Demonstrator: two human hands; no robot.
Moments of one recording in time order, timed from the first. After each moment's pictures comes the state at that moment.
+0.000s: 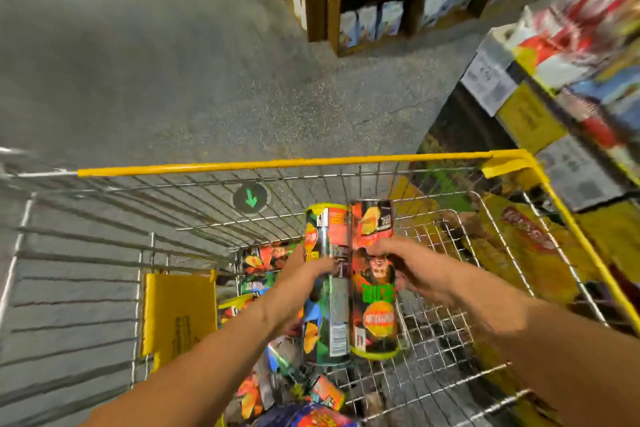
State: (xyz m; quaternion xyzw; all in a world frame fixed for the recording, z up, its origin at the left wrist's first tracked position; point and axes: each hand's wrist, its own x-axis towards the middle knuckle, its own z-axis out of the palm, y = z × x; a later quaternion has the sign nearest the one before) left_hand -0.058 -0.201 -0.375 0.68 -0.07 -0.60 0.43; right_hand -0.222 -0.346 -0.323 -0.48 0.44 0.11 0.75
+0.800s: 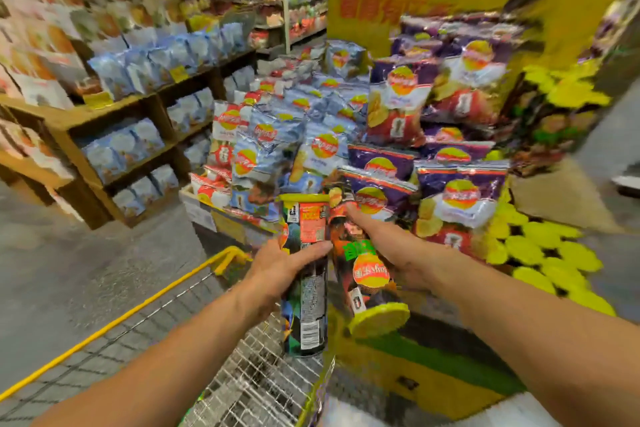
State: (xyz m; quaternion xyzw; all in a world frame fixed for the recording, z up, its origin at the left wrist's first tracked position) left_hand -0.360 -0.329 -0.081 0.53 -0.50 -0.58 0.37; right_hand -0.550 -0.333 -0.057 -0.38 0.59 -0.30 0.65
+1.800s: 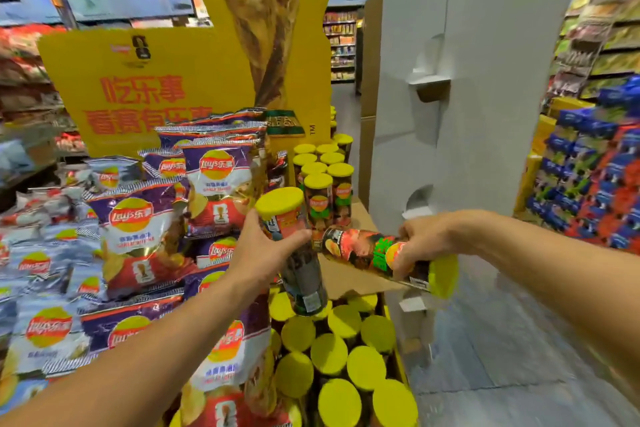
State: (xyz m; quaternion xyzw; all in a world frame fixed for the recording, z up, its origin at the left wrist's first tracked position) left_hand -0.781 -0.439 0.020 0.35 -0.72 -0.50 0.34; right_hand -0.996 -0.289 0.079 -0.43 0.85 -0.03 0.30
